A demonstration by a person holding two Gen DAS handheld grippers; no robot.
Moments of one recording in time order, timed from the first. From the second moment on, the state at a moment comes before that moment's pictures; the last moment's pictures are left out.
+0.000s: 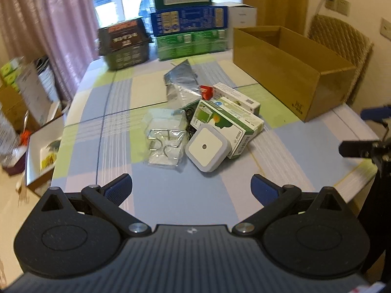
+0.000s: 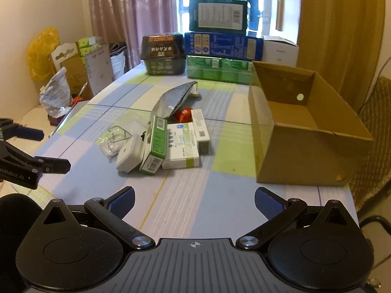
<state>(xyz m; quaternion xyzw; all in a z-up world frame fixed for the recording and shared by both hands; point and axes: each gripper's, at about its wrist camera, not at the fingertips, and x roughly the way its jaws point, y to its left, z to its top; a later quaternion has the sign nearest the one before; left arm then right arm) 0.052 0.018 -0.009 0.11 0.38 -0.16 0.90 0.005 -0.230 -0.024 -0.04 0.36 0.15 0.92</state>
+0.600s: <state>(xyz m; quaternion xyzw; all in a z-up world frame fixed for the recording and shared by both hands) 0.145 0.049 -0.054 0.13 0.39 -0.17 0.89 0.056 -0.180 -0.059 -0.07 0.36 0.19 0.91</state>
